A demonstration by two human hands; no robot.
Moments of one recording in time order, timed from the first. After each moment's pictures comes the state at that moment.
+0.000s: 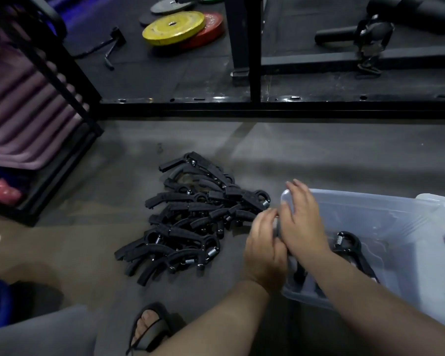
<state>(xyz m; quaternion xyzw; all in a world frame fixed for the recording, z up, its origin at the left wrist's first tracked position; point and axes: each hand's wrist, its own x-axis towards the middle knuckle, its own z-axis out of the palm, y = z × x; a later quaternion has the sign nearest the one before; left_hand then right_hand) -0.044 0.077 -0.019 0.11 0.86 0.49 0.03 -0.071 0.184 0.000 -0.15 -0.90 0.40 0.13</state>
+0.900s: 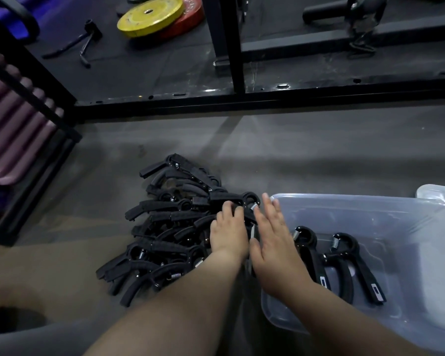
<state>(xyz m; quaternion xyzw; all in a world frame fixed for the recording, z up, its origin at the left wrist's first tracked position) -0.141 0.073 -0.063 0.09 0.99 0.06 0.11 -0.056 0.168 -0.017 -0.06 -0.92 0.39 0.00</state>
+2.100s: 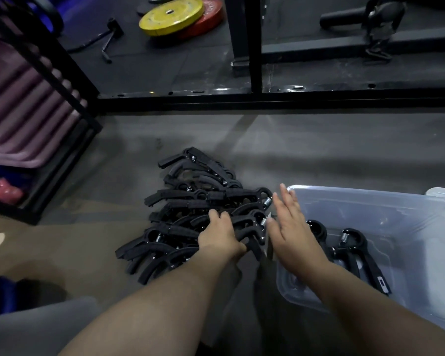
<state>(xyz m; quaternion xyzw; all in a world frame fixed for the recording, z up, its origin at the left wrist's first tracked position) -0.115 0.016 -0.029 0.00 0.97 0.07 0.21 -0.055 0.175 -0.008 -0.06 -0.92 0.39 -0.03</state>
